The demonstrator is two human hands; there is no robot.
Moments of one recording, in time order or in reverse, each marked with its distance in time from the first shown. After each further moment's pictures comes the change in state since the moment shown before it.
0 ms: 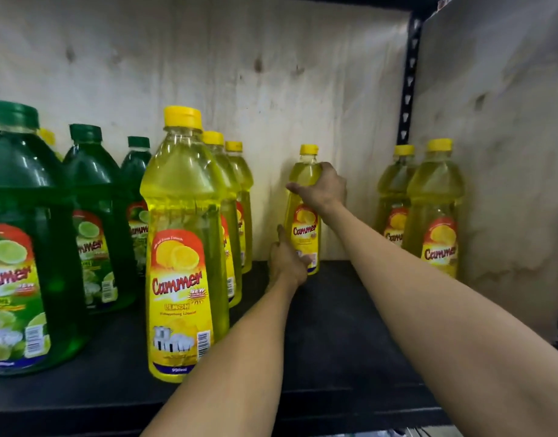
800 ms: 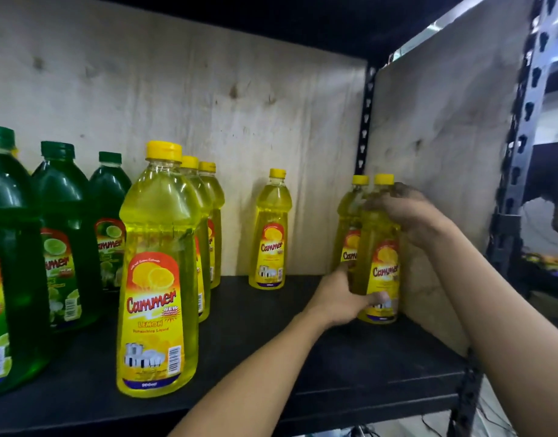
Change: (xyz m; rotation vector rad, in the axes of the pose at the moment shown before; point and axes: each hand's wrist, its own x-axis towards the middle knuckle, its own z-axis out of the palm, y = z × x) left_hand -0.098 0.085 0.049 -0.159 -0.516 0.308; right_hand -0.022 0.036 -0.182 0.253 0.016 0.220
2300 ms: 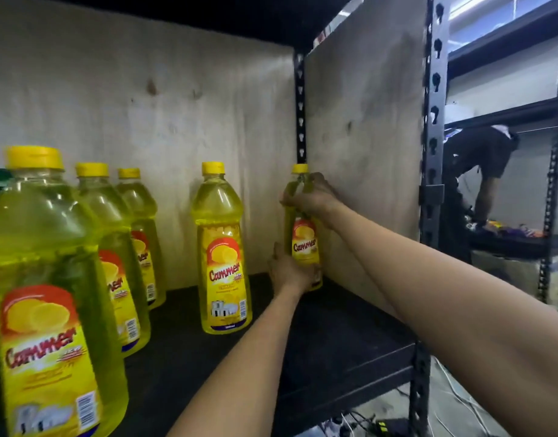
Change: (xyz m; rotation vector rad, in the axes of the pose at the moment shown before) left_hand 0.058 -0.004 0.025 0.024 0.293 -0.269; right_hand 0.057 0.032 0.037 -0.284 0.021 -0.009
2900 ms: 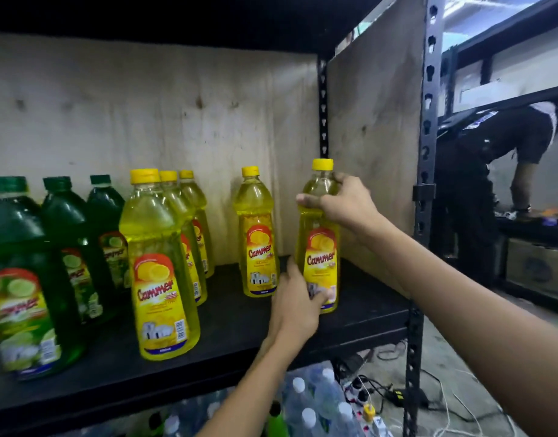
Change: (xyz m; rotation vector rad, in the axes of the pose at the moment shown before) left_hand -0.155 -0.011 -0.076 0.241 0.058 0.197; right_hand -0.149 -0.045 -0.057 0.133 -0.035 -0.091
